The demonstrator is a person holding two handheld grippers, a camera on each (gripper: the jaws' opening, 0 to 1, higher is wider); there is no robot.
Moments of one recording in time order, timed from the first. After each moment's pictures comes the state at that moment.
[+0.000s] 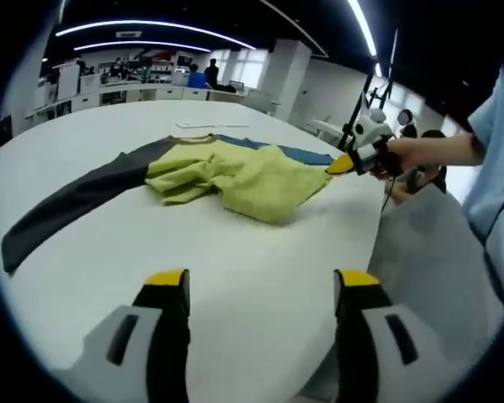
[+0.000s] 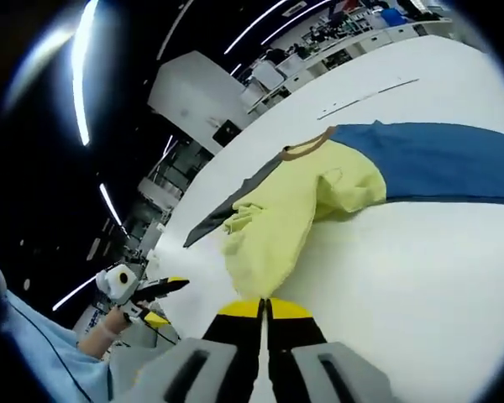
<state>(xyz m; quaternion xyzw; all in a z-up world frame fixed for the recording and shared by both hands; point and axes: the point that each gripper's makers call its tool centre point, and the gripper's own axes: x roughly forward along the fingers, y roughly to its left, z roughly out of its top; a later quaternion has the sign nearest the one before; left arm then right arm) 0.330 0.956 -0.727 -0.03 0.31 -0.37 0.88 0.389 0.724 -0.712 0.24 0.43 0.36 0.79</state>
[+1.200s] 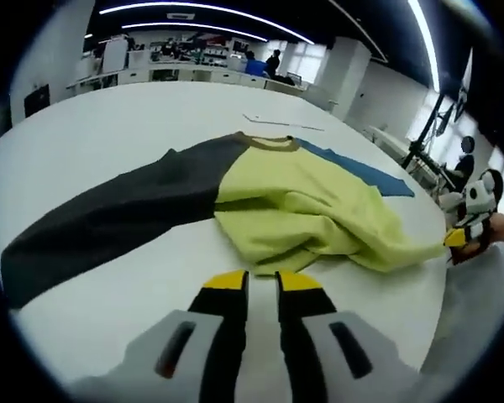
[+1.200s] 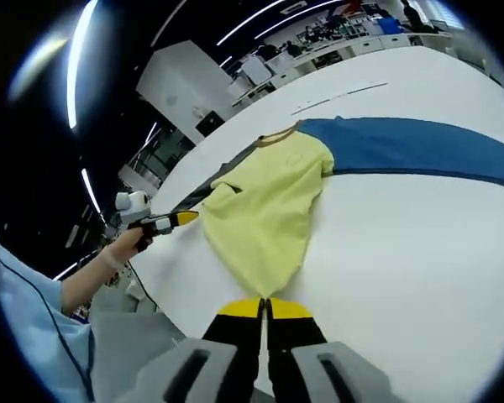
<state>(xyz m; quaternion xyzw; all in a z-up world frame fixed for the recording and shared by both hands) 0.468 0.976 -0.760 -0.06 0.36 -0.23 0.90 0.354 0.680 -0.726 0.19 0.45 0.33 0.81</state>
